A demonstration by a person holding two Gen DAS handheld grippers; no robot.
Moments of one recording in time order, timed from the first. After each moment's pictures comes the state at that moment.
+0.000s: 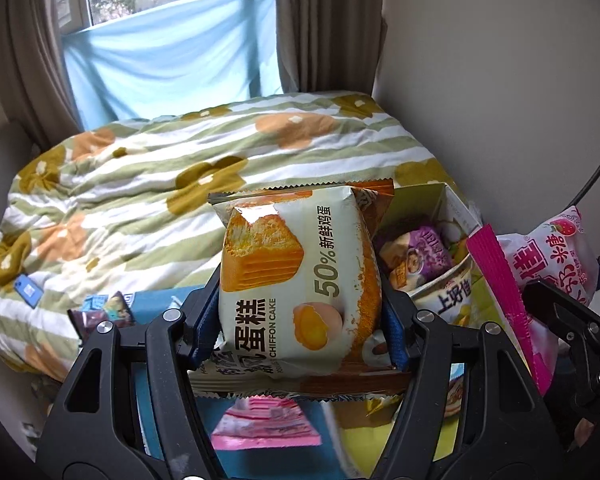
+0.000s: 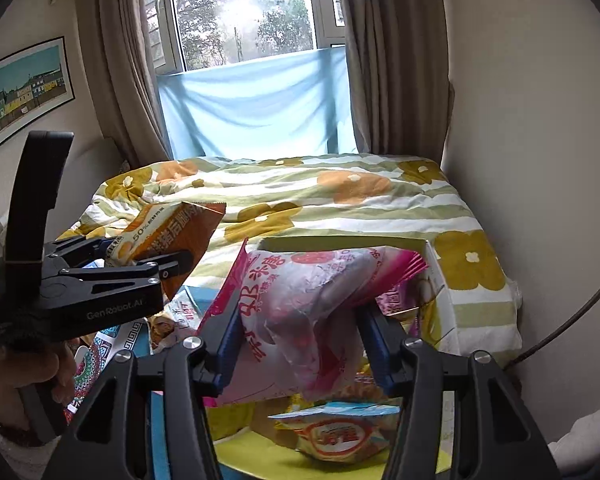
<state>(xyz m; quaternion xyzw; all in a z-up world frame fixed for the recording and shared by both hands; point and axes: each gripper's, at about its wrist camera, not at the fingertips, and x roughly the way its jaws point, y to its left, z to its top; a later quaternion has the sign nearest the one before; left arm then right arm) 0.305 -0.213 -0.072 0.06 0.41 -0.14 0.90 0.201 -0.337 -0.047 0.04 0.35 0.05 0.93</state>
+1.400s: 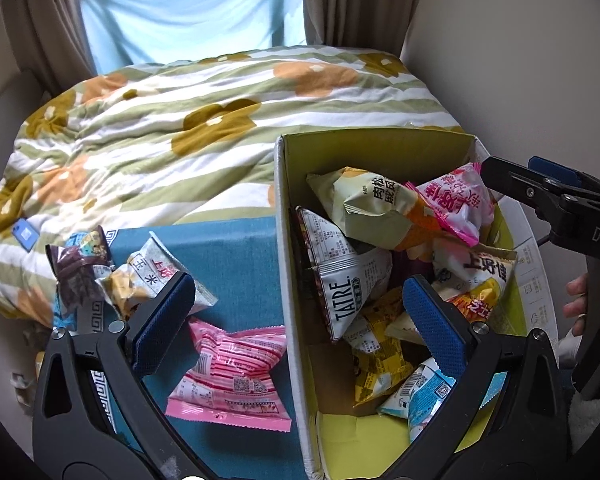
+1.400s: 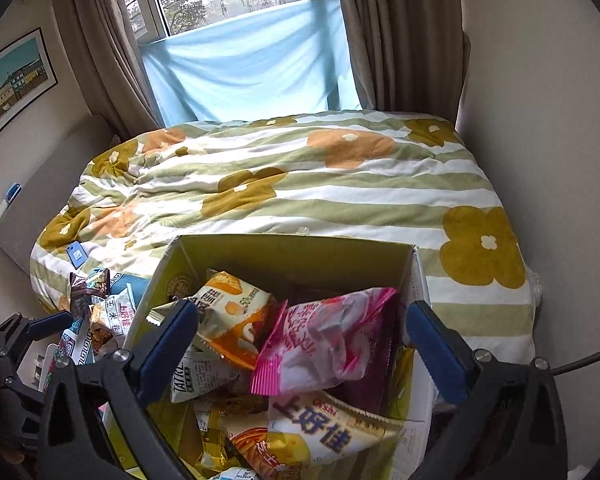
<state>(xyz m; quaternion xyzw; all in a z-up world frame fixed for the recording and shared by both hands) 0.299 -0.215 -0.133 0.04 0.48 -0.09 0.87 0.317 -0.409 -0.112 0.05 0.42 0.09 0.90</state>
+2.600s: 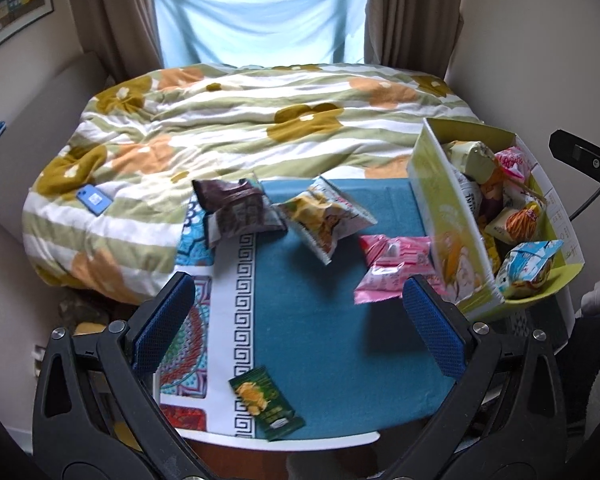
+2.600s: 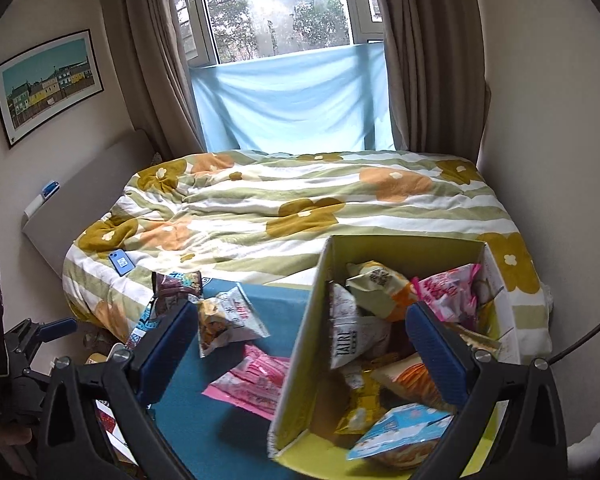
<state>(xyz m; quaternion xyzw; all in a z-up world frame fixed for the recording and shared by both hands) 0.164 0.009 -0.082 0.03 0.45 -0.03 0.89 0.200 -0.259 -0.045 0.04 0.35 0.11 0.93</state>
